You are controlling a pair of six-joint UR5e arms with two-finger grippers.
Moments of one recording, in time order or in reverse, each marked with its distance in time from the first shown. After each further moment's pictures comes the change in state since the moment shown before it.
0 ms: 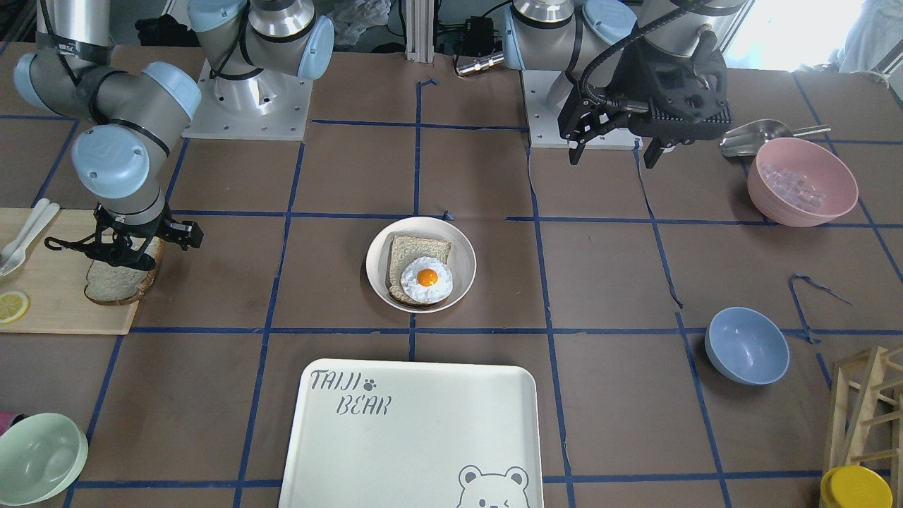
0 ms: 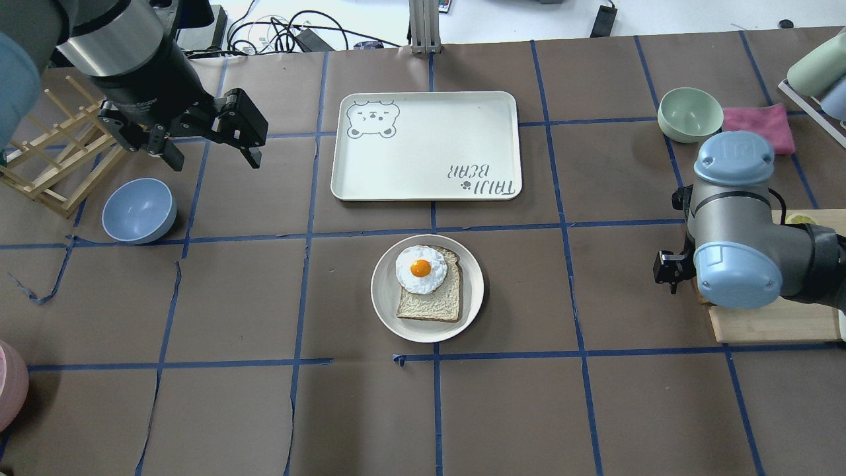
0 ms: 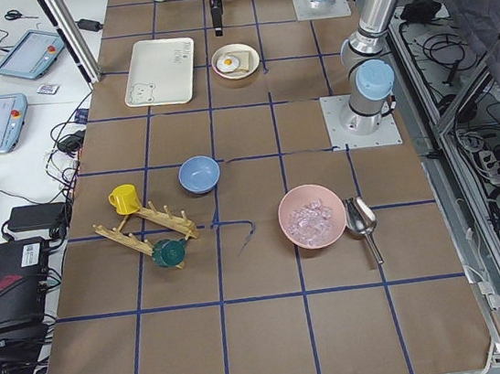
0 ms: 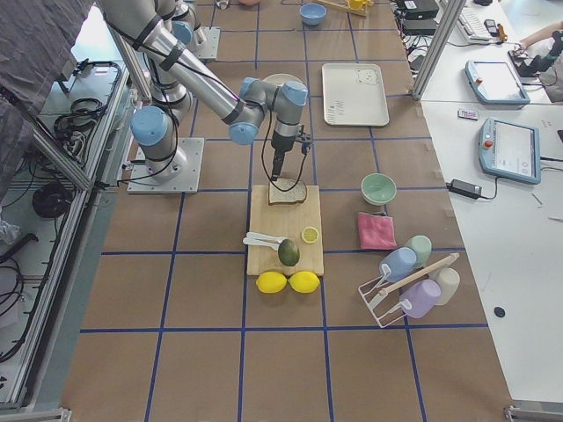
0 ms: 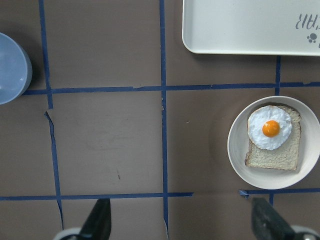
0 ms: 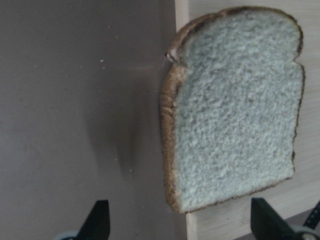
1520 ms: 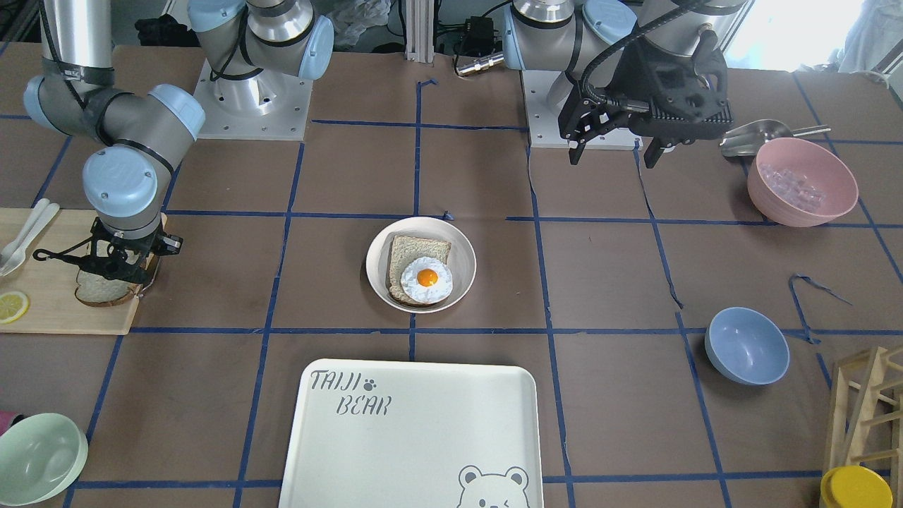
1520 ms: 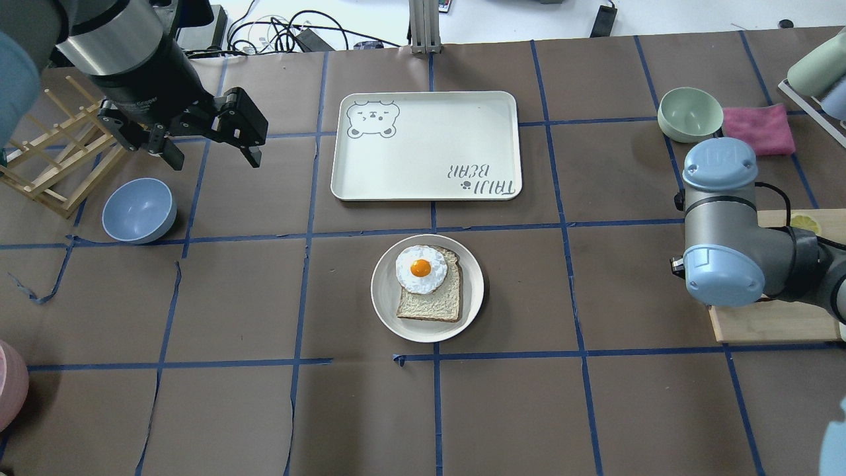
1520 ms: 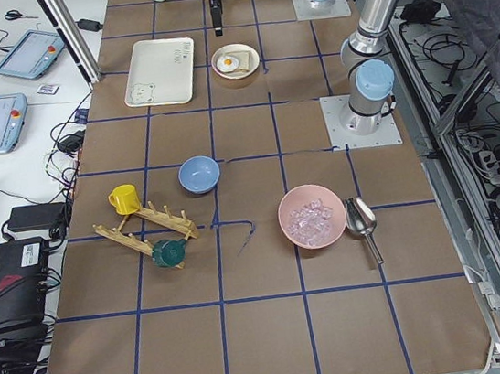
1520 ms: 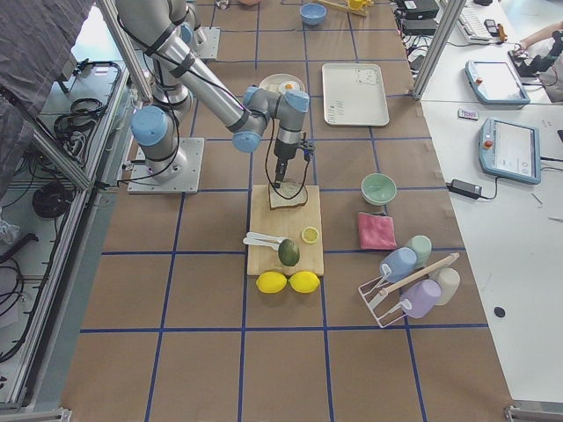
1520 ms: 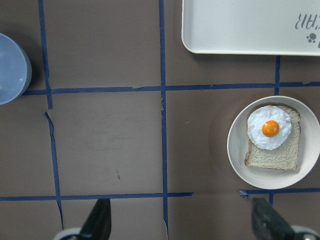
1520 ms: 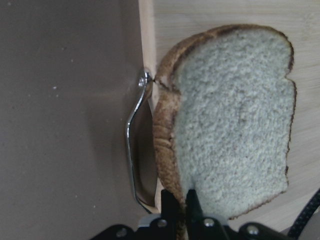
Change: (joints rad) left arm 0.000 0.000 0.002 0.000 -0.001 0.000; right arm 0.002 0.071 -0.016 -0.069 -0.086 -0.013
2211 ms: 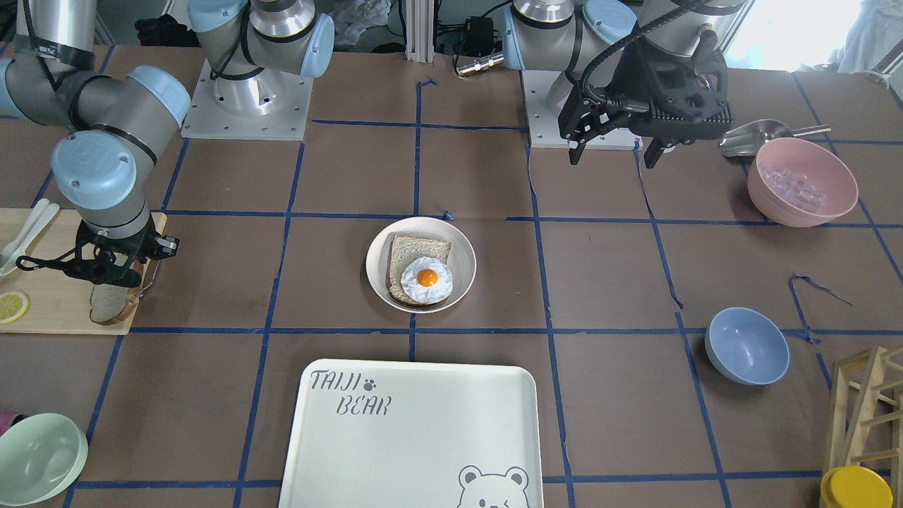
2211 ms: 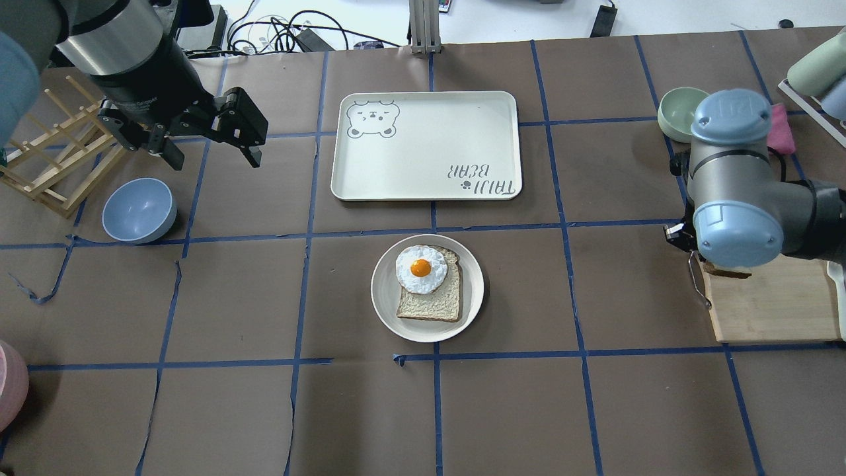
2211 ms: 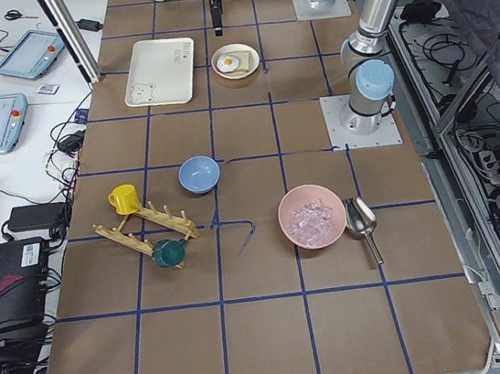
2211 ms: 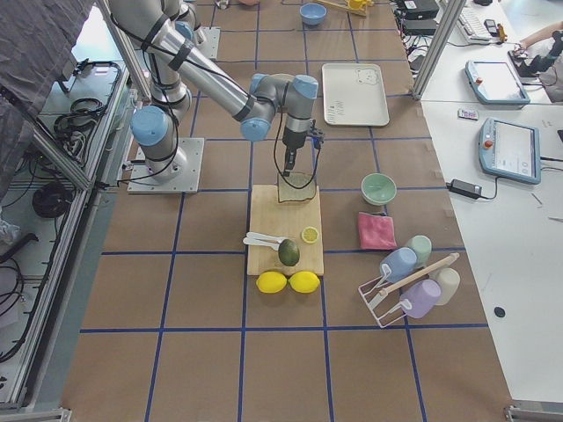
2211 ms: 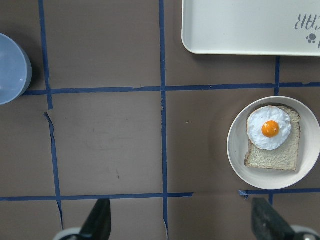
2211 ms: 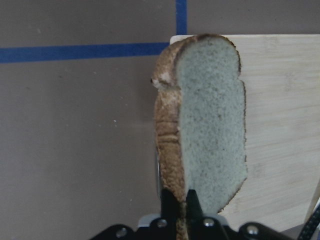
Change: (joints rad) left arm 0.000 0.000 0.000 0.000 0.000 0.001; right arm 0.067 -0.051 -0.178 0.220 0.092 -0.004
